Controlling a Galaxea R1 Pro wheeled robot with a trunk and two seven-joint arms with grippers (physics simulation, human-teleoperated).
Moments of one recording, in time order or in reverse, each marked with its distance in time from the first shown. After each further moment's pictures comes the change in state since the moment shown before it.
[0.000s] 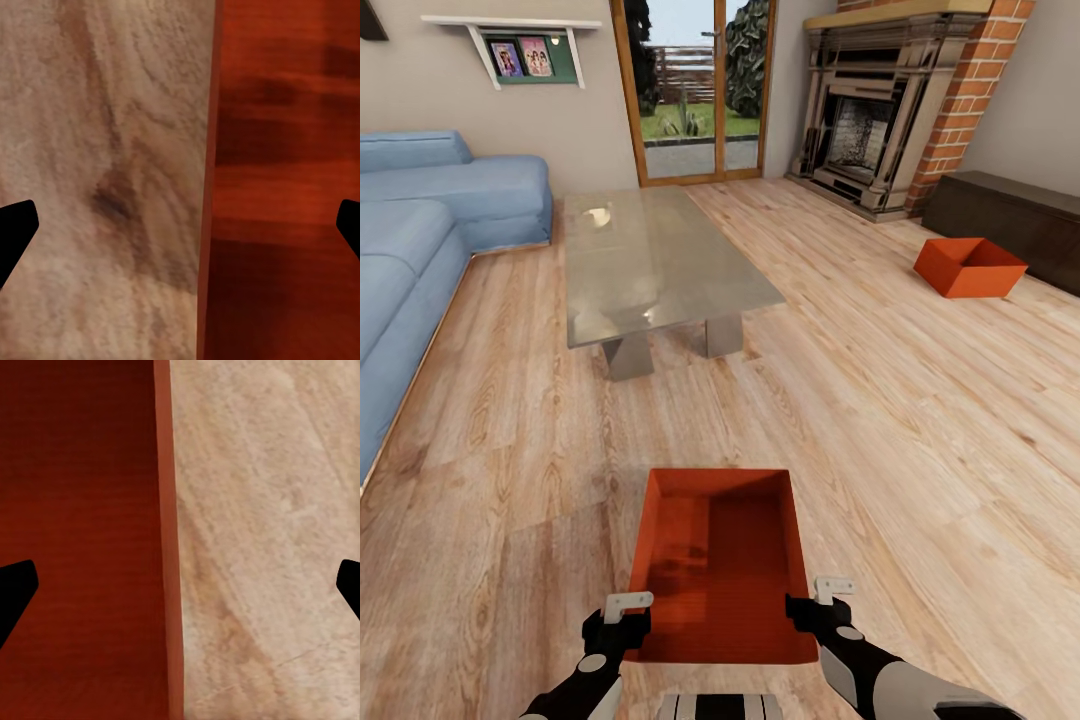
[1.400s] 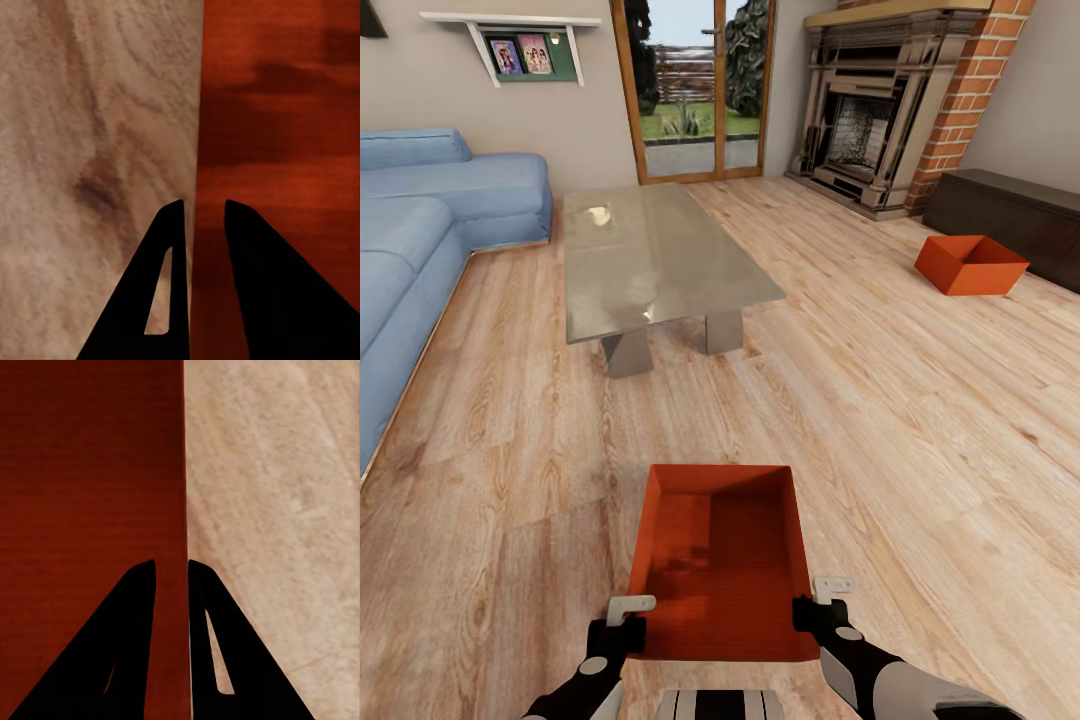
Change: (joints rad) left arm 0.000 -0.001 -0.016 0.011 0.001 0.003 -0.016; right arm 0.000 0.000 0.016 0.001 0.009 -0.008 0.007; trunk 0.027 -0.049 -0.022
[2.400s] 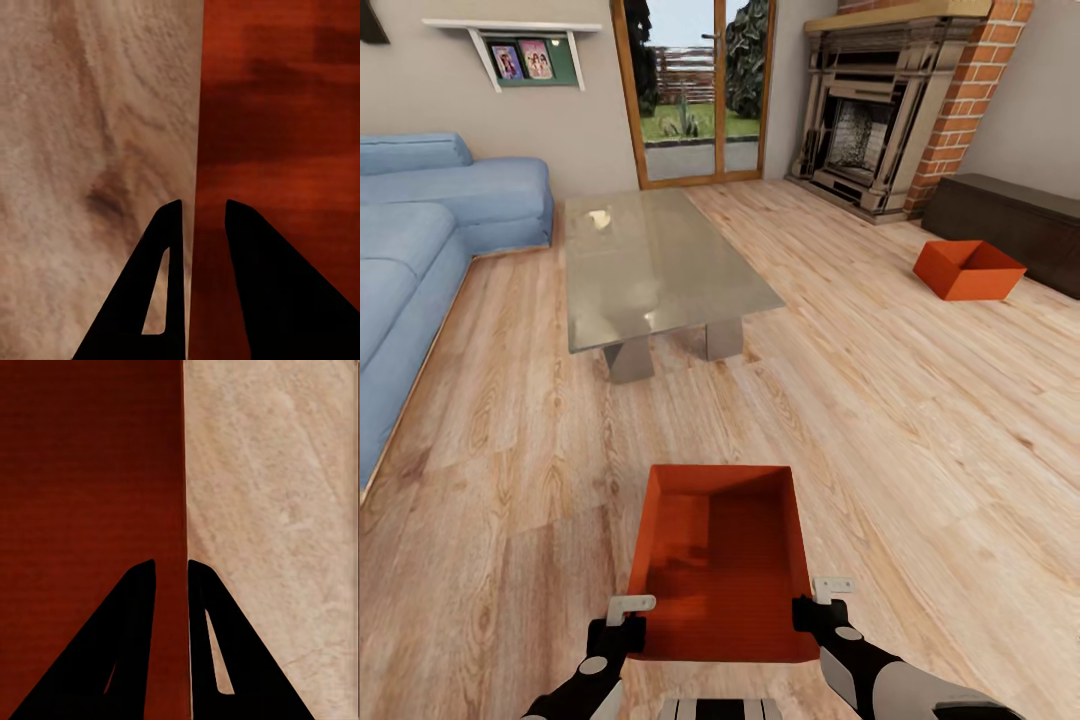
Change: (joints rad) left arm 0.000 0.000 0.002 -0.001 -0.002 0.000 -0.002; right arm 0.000 0.001 -0.002 -0.001 0.001 0.000 -0.003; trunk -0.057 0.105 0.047
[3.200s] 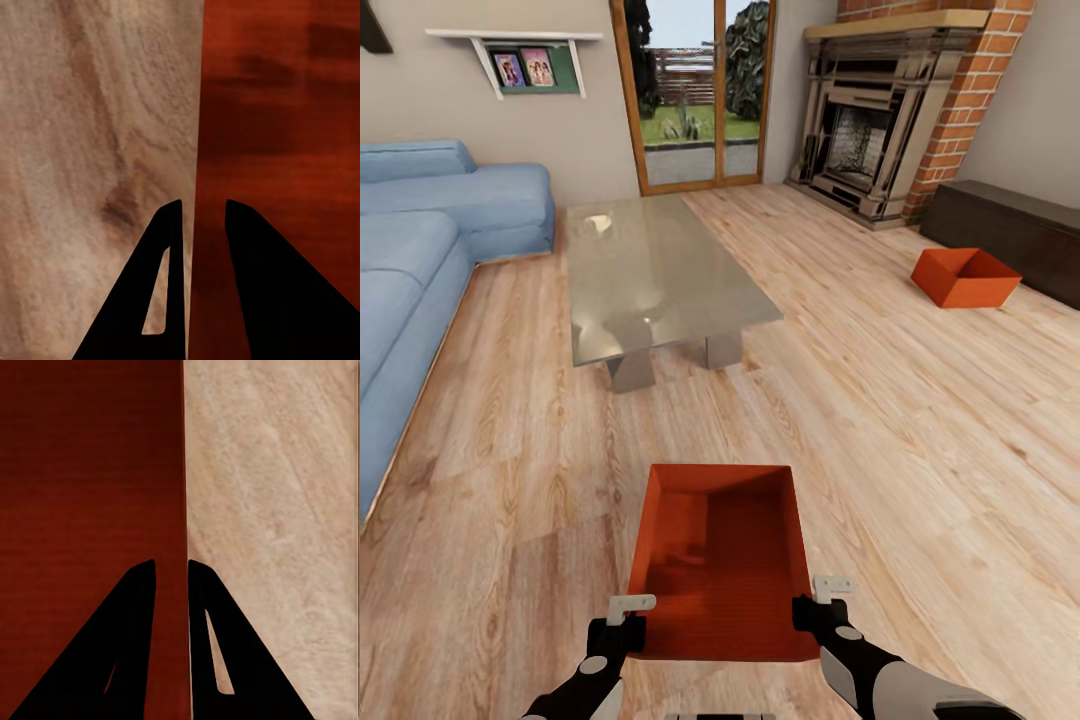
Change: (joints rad) left arm 0.000 0.000 -0.003 -0.003 0.002 0.000 0.001; right arm 0.000 -0.001 -0.004 -0.001 0.003 -0.001 0.001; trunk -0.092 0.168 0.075
